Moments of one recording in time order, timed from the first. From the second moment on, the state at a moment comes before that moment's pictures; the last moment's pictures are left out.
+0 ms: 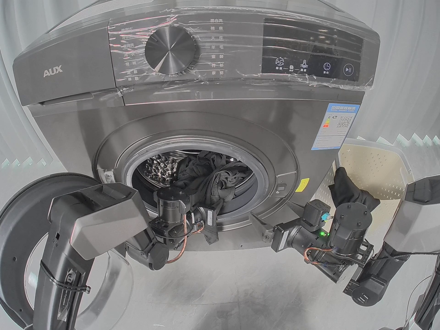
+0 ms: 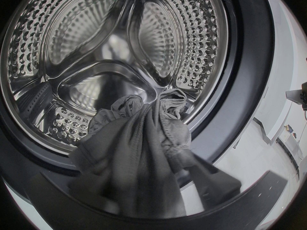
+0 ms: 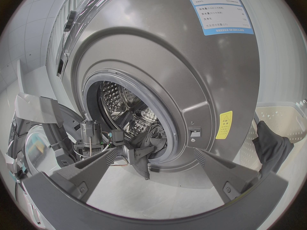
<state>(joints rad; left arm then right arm) -0.49 2.52 -1.10 -1.24 0.02 -0.05 0.72 2.06 -0.43 -1.54 -0.23 0.19</state>
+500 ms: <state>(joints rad) -0.42 2.53 -1.33 -1.24 0.10 -0.06 0.72 2.06 -0.43 -1.54 -0.23 0.19</state>
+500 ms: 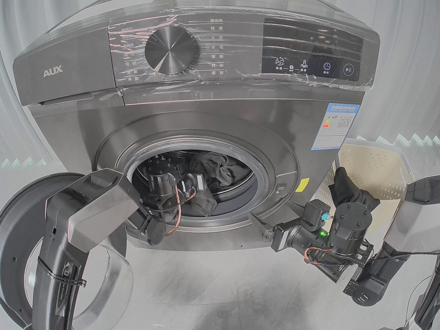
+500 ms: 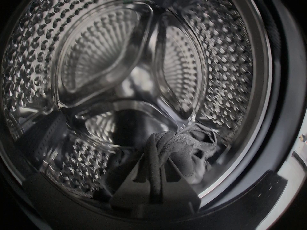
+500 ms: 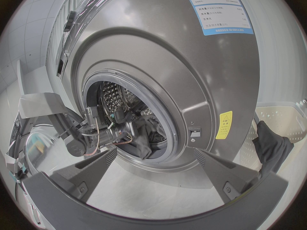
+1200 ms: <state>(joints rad) -0.37 2.57 -1.55 -1.24 0.16 -0.07 0.72 2.06 -0.43 -1.54 -0.23 0.19</state>
